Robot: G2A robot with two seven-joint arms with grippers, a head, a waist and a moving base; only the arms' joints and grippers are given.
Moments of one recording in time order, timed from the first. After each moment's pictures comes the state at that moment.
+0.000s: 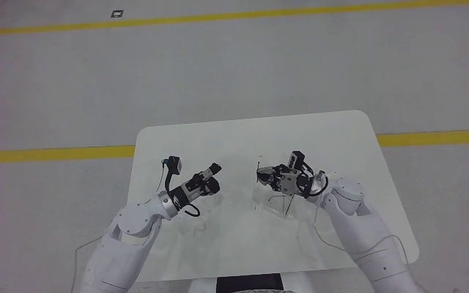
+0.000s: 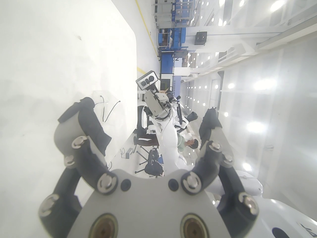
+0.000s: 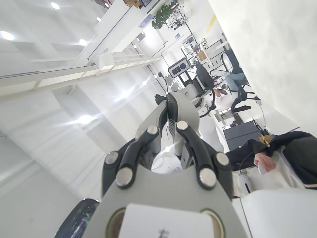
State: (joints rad) left arm 1.59 -1.12 -1.31 -1.69 -0.28 -0.14 -0.69; right arm -1.43 -1.24 1.28 -1.48 0.67 0.34 0.90
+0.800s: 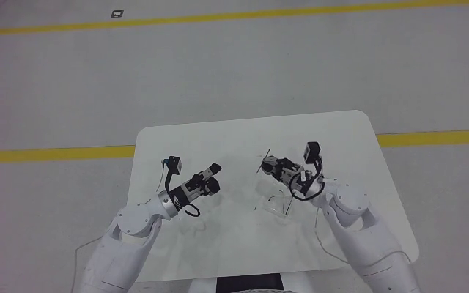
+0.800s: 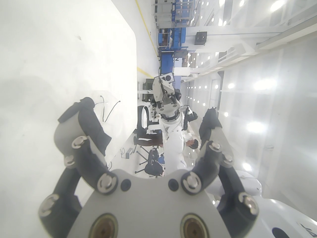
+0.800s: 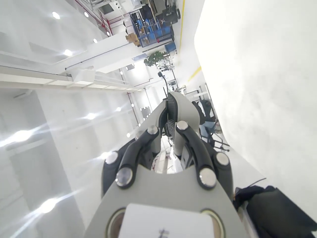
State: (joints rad) left arm 1.59 -1.12 -1.31 -1.69 -0.28 -0.14 -0.69; right arm -1.55 -1.22 1.28 -1.74 0.39 0.18 0.51
